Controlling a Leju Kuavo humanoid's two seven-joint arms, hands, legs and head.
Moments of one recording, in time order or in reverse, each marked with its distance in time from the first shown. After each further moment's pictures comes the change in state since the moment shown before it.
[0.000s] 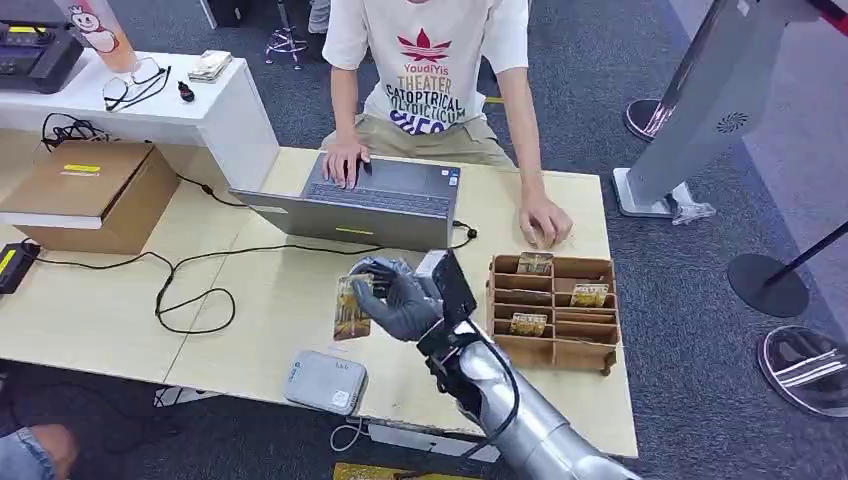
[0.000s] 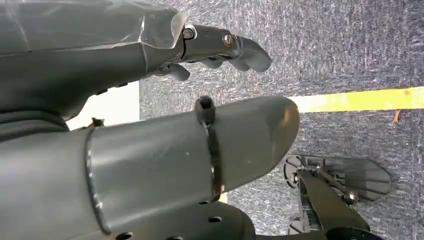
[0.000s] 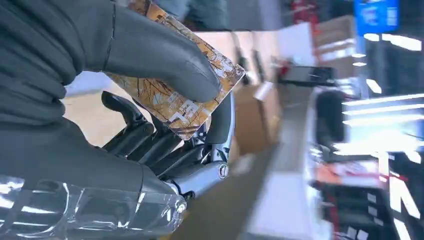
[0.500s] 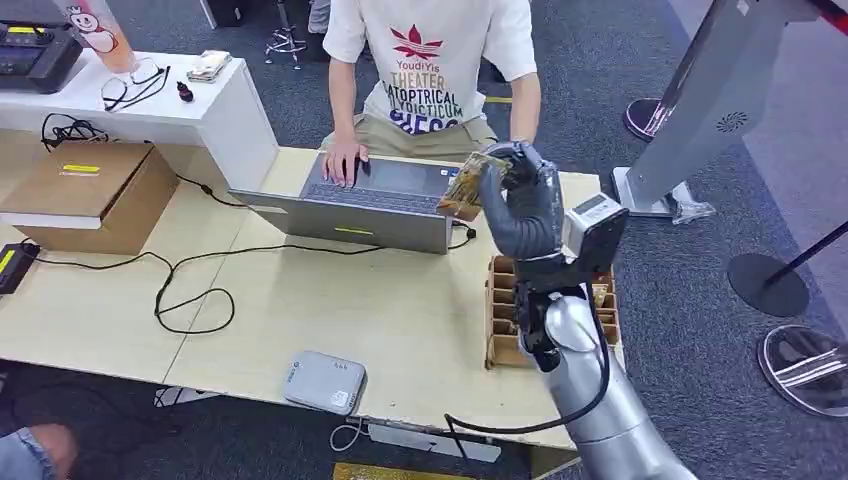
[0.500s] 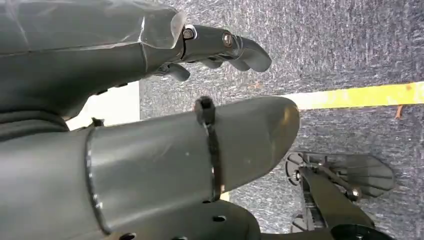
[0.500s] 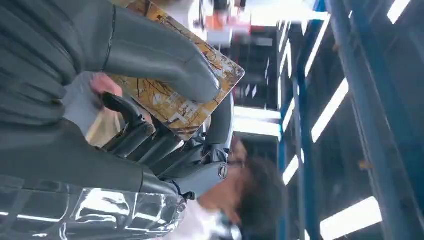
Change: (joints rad) left arm 0.003 0.003 0.000 0.000 -0.012 -0.022 0.001; right arm 0.026 -0.112 -0.273 -0.466 0.270 -0.384 -0.018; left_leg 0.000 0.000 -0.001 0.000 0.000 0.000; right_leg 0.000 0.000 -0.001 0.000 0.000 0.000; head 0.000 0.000
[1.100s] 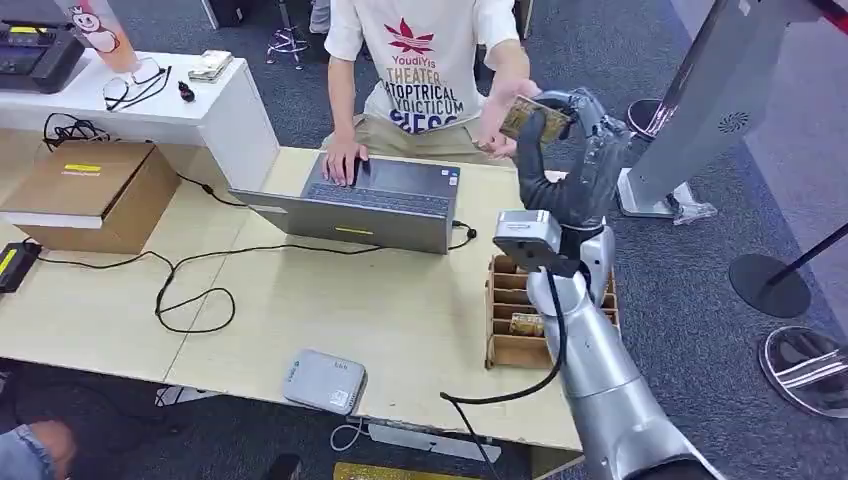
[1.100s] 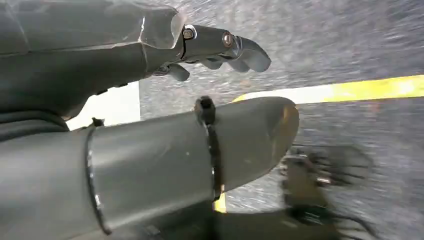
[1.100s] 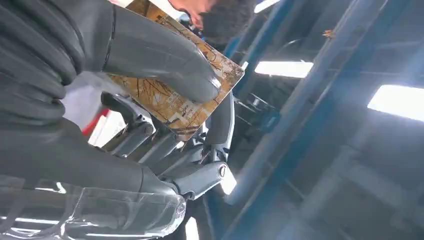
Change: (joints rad) left arm -0.139 0.016 0.000 -0.001 -0.004 -0.053 0.127; right arm -0.118 0.111 -0.144 0.169 0.623 -0.550 -0.211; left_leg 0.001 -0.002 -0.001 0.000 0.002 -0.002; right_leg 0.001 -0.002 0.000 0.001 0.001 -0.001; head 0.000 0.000
